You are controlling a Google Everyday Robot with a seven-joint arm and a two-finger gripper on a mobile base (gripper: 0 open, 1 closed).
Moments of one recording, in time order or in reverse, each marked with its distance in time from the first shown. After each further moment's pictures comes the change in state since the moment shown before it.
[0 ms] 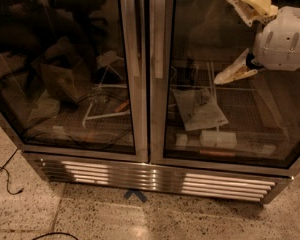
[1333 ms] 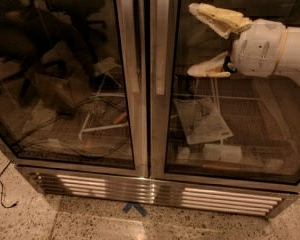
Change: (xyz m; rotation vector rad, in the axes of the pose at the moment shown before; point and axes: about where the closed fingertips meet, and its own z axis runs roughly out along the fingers) arm 0.006 0.017 0.034 0.046 0.002 0.072
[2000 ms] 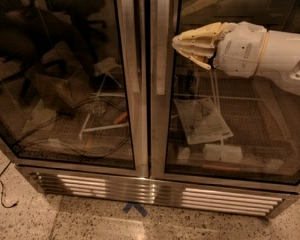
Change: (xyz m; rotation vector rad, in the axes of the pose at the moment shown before) arm 0.001 0.002 0.027 0.053 -0.025 0.037
